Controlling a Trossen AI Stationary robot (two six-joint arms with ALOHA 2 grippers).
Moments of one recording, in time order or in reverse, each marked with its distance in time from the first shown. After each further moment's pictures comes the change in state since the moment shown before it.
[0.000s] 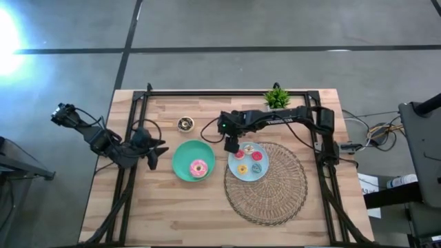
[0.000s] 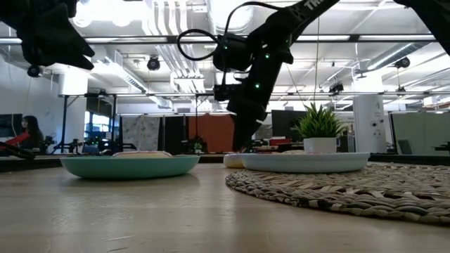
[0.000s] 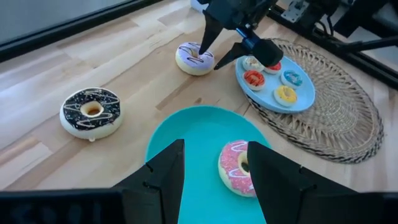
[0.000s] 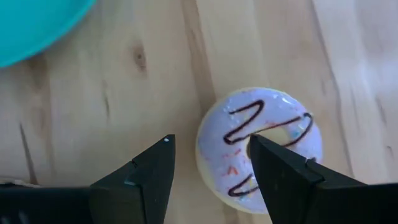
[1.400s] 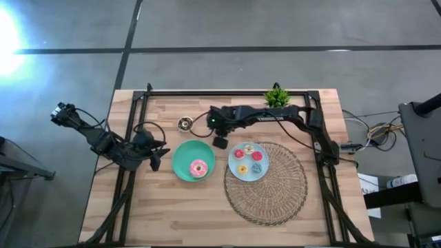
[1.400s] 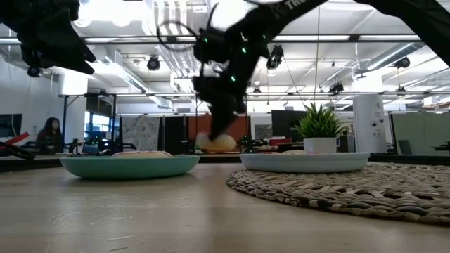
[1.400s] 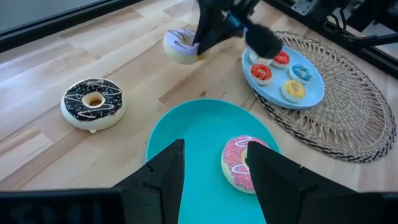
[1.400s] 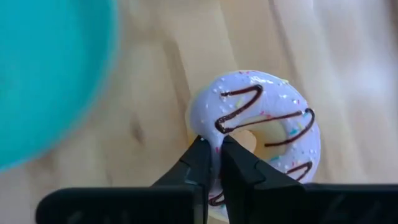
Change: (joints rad) left arm 0.000 -0.001 0.000 0.000 0.000 -0.052; right arm -0.005 0.132 0.267 -0.091 0.003 0.035
